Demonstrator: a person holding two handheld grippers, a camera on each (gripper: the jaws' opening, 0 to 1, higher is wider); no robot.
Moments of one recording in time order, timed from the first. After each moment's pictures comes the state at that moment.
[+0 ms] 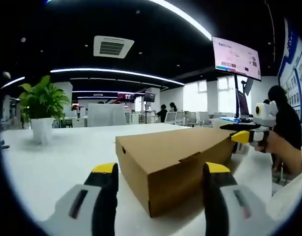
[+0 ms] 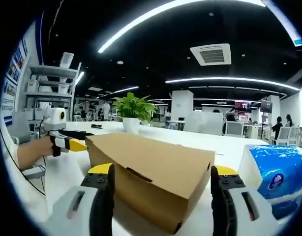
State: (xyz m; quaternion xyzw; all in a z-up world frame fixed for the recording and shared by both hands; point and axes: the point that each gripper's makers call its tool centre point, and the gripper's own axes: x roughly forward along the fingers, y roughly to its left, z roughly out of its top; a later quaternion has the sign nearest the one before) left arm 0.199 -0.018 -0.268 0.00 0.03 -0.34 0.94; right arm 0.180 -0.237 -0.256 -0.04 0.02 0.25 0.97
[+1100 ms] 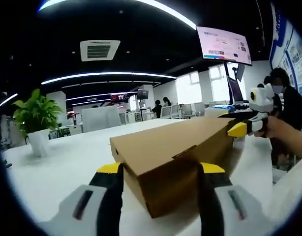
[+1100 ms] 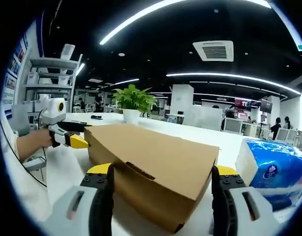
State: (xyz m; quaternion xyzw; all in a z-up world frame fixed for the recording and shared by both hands) left arm 0.176 -0.040 -0.272 0.07 0.03 -0.36 0.93; right arm 0.161 -0.243 -0.265 -0.07 0.04 0.24 0.97
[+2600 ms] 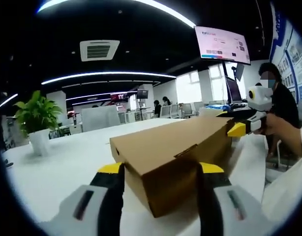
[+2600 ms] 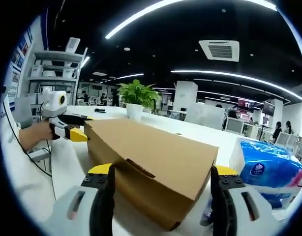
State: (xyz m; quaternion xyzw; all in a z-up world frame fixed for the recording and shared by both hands) left arm 0.157 -0.046 -0.272 0.07 0.03 -0.36 0.93; right arm 0.146 -0.254 -0.264 -0.09 0.05 0.25 0.96
